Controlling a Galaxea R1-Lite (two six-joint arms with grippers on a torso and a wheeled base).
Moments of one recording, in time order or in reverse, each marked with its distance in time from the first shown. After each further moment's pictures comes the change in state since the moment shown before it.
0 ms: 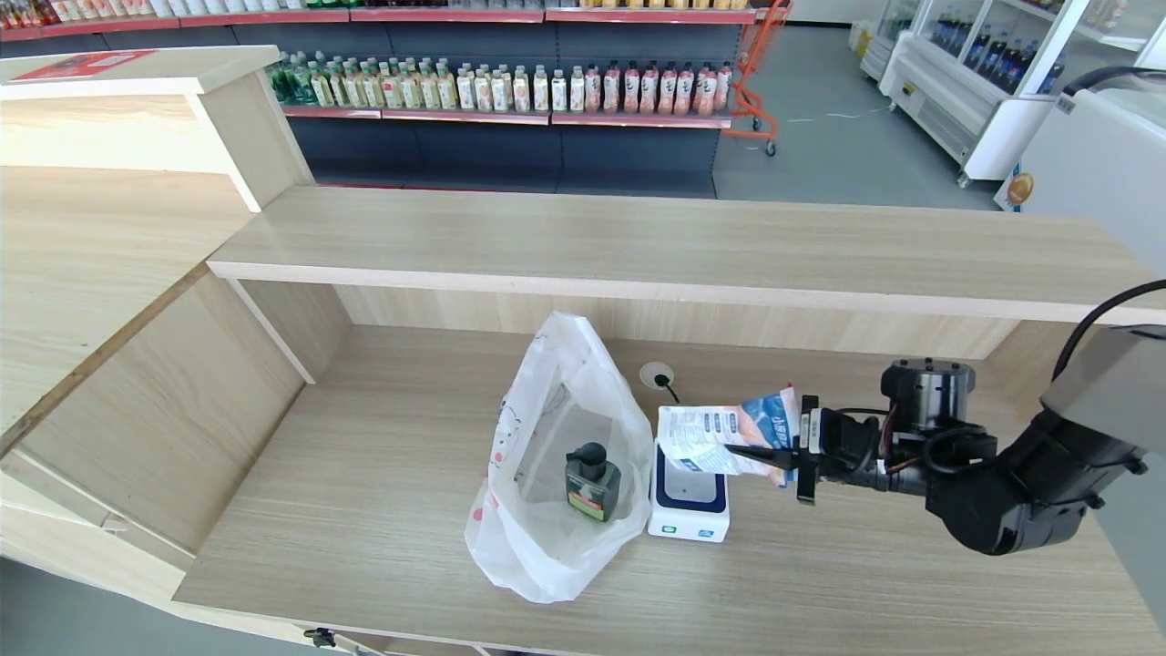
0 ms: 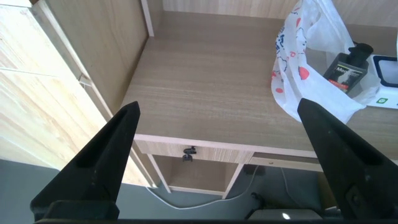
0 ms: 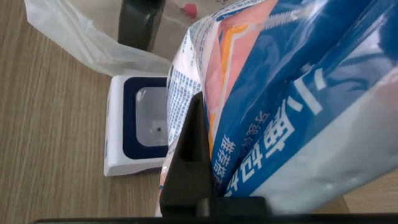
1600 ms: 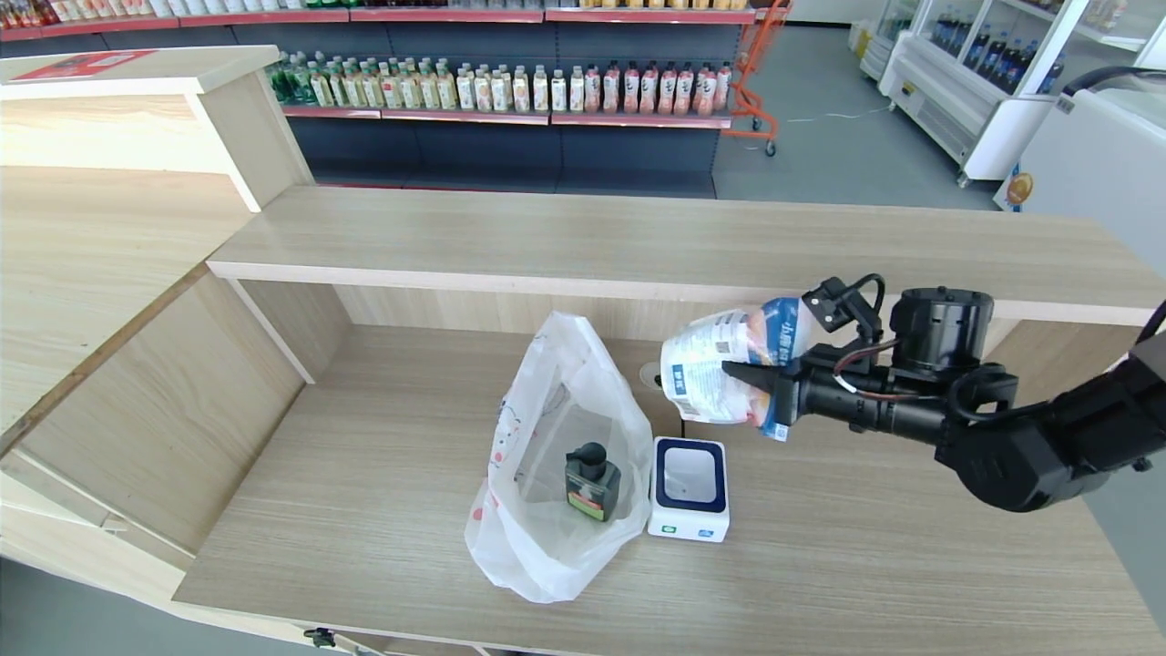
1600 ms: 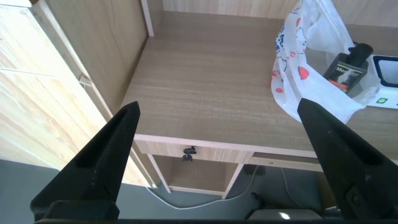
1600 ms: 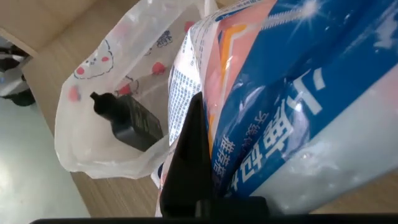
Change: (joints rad) left arm 0.000 0.000 0.000 0.000 0.000 0.000; right arm 0.114 -0.189 -0.137 0.195 -0.390 0.992
